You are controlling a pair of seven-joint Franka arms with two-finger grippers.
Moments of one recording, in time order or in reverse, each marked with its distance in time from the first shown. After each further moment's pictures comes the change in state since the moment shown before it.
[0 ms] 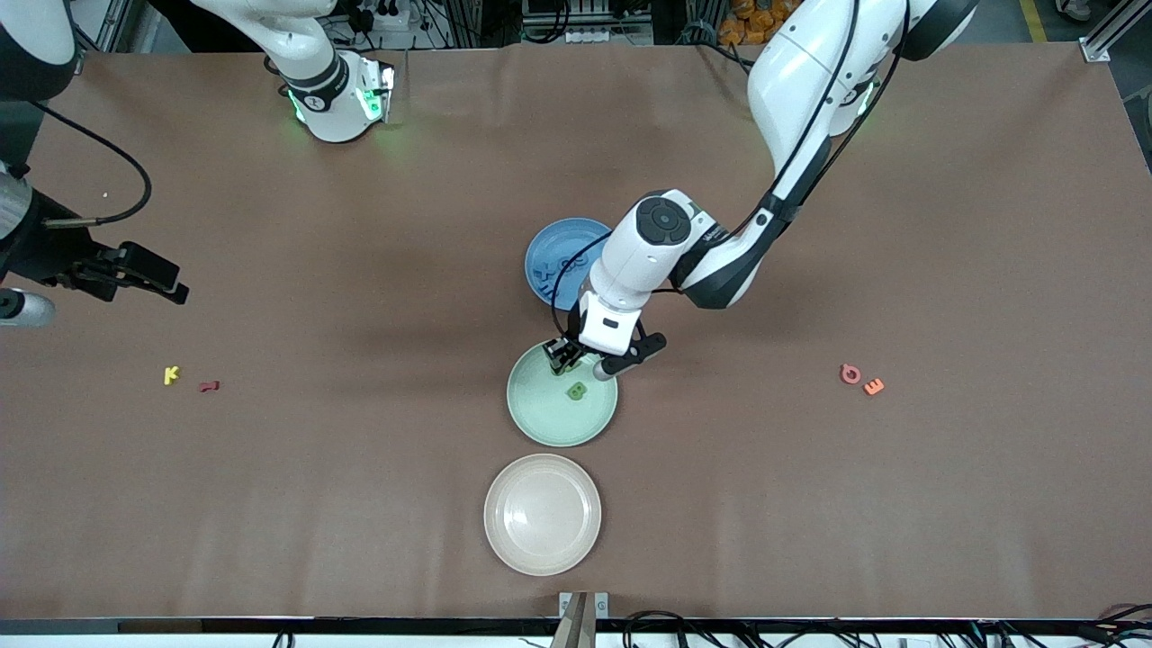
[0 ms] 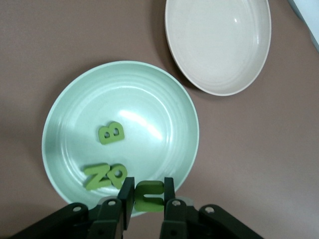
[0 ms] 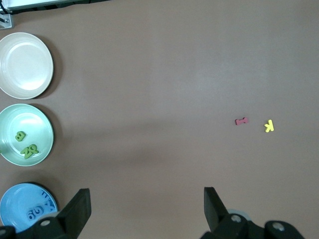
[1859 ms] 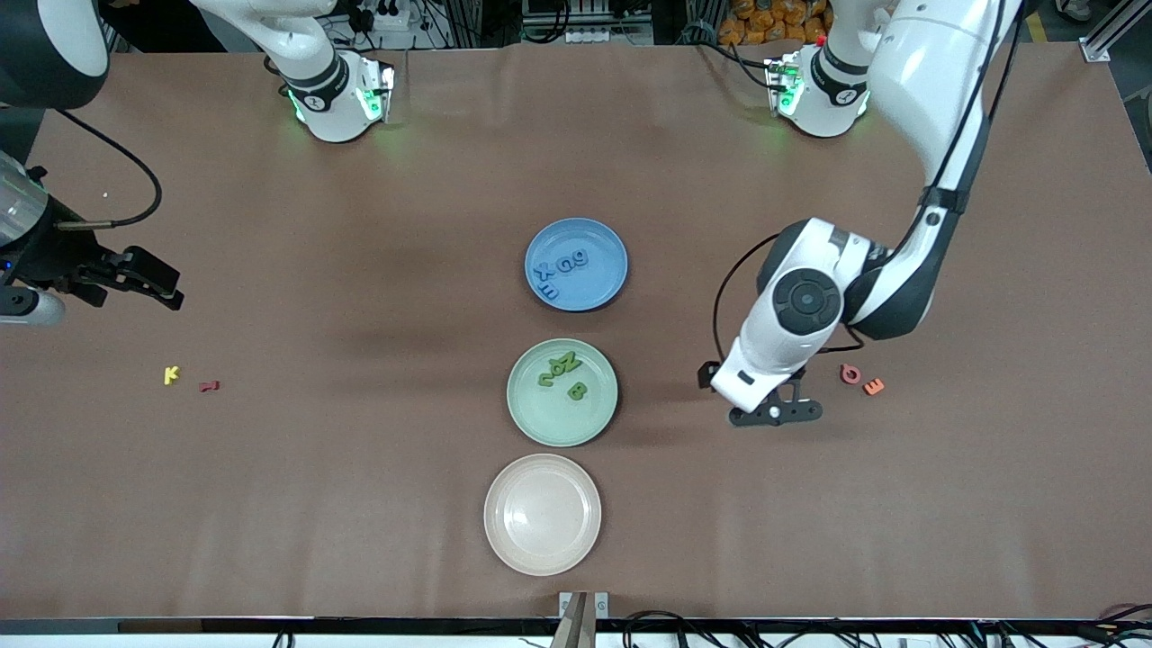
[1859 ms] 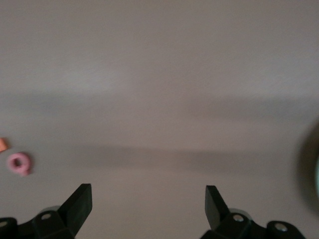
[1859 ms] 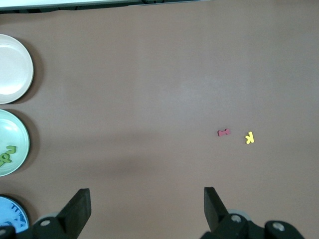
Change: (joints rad) left arm 0.261 -0.191 0.075 -0.059 0.096 -0.592 0.769; right arm 0.026 -0.039 -0.014 -0.083 -0.084 0.091 -0.012
